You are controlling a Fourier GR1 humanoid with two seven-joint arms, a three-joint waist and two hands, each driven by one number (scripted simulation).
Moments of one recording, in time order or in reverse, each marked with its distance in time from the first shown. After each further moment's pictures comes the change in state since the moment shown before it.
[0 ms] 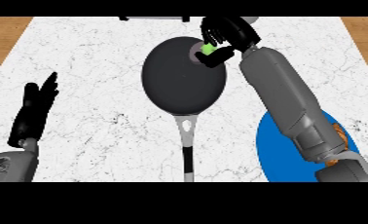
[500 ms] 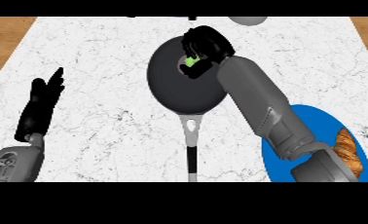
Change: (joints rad) left arm -0.031 -0.020 -0.010 -0.005 -0.019 -0.006 0.010; right arm -0.103 0.120 0.016 0.296 0.001 -0.113 -0.037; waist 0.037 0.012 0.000
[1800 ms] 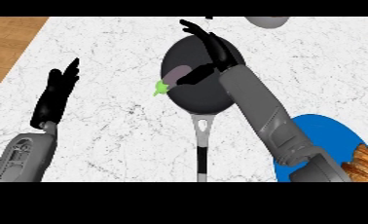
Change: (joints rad) left arm -0.090 -0.030 -0.030 0.055 -0.017 -0.039 -0.018; right arm 0.045 0.016 -0.017 0.066 -0.448 -0.015 -0.133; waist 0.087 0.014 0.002
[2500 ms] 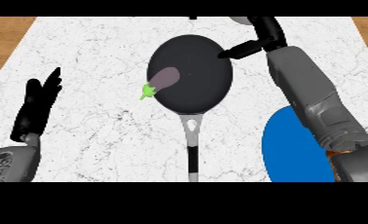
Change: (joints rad) left arm 0.088 0.033 0.060 -0.040 0.018 0.003 -0.002; right arm -0.045 -0.225 -0.152 0.096 -0.115 0.142 -0.039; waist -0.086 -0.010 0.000
